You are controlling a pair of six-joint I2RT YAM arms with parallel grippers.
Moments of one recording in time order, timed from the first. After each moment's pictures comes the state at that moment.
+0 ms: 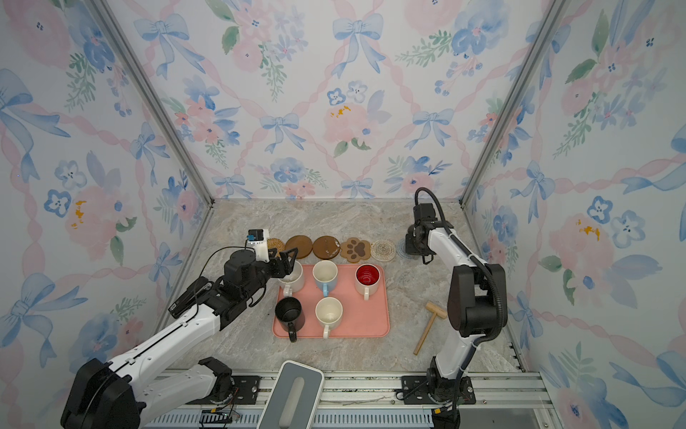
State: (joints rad) left arm -0.48 1.07 0.62 0.14 -0.07 -0.42; right arm 0.07 1.79 1.36 -0.71 0.12 0.13
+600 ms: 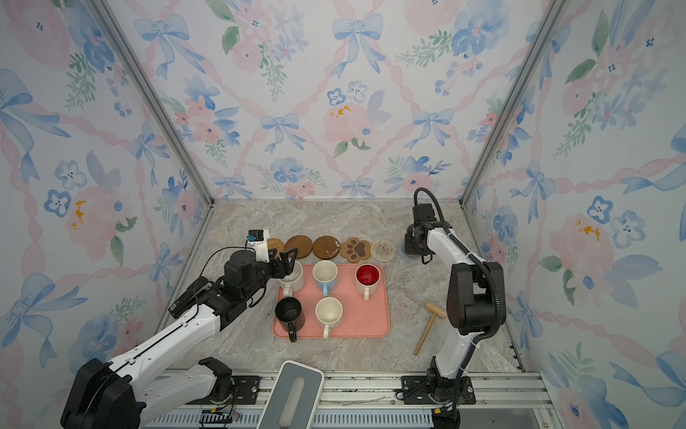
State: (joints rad) left arm -0.48 1.07 0.62 0.14 -0.07 -0.41; right arm 0.07 1.81 1.36 -0.68 0.12 0.13
